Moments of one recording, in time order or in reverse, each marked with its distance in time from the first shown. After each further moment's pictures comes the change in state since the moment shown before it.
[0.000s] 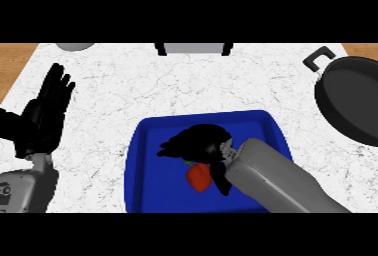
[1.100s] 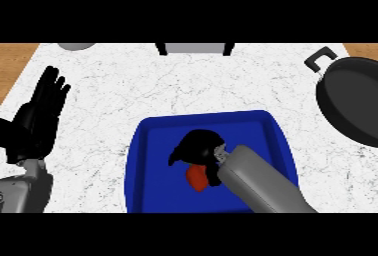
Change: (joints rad) left arm 0.032 -0.024 0.047 -0.047 -0.033 -0.058 0.015; right arm 0.075 0.128 -0.066 0.206 0.359 -0.079 -0.203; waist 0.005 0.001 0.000
